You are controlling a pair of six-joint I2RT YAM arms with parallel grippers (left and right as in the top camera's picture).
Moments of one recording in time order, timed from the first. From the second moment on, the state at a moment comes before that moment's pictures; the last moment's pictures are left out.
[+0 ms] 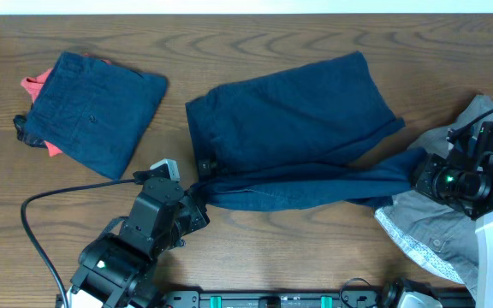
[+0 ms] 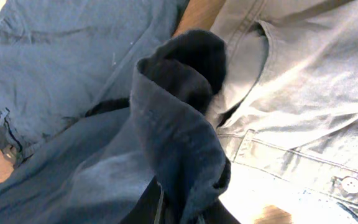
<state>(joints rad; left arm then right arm) -0.52 0.71 0.70 -0.82 0.04 -0.93 -0.30 1.11 1.03 -1.12 -0.28 0.24</state>
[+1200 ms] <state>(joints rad) -0.19 1.52 0.74 0.21 0.10 -0.63 -0.15 1.65 1.11 -0.39 -0.37 0.24</state>
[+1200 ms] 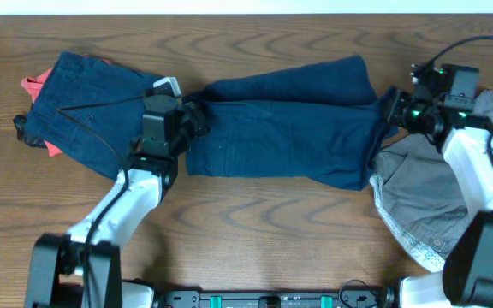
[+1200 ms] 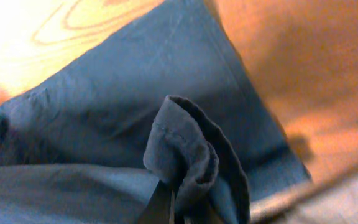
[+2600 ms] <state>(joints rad) -0.19 1.59 0.77 -0.09 0.30 -0.56 -0.15 1.60 0.79 -0.62 0.03 0.27</state>
